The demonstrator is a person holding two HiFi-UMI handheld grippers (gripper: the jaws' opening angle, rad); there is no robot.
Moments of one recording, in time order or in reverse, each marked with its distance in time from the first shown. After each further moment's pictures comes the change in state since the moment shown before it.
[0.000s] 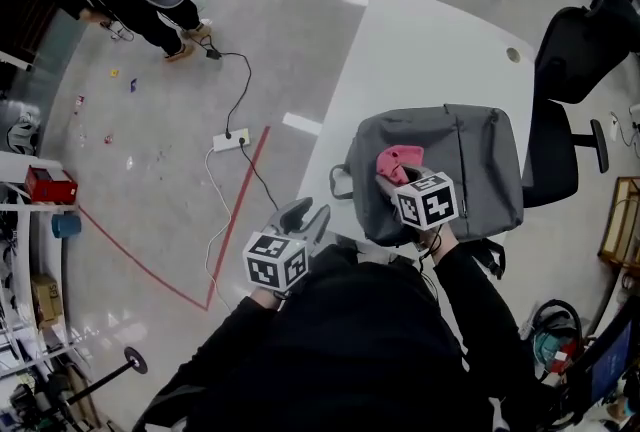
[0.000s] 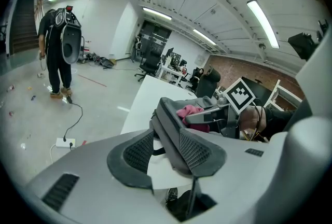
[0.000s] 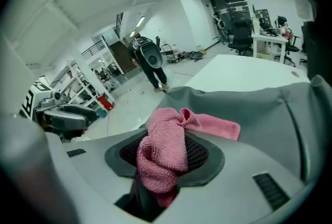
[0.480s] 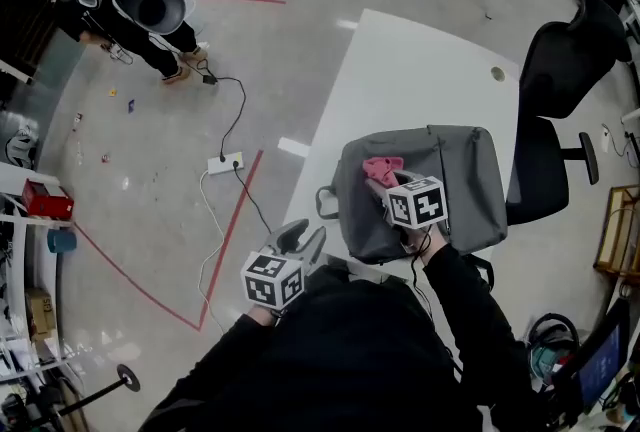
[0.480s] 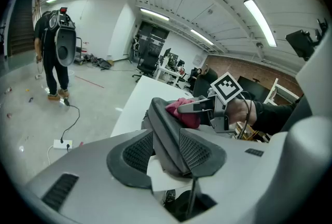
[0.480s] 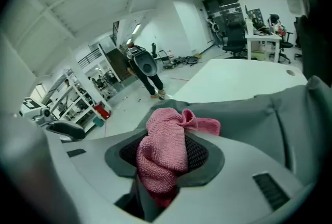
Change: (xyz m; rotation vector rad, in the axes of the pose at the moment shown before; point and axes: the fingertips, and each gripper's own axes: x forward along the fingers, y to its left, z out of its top) left arm 0.006 -0.024 -0.001 0.022 -0.008 -0.011; right arm -0.004 -0.029 0.025 0.053 -0.065 -0.008
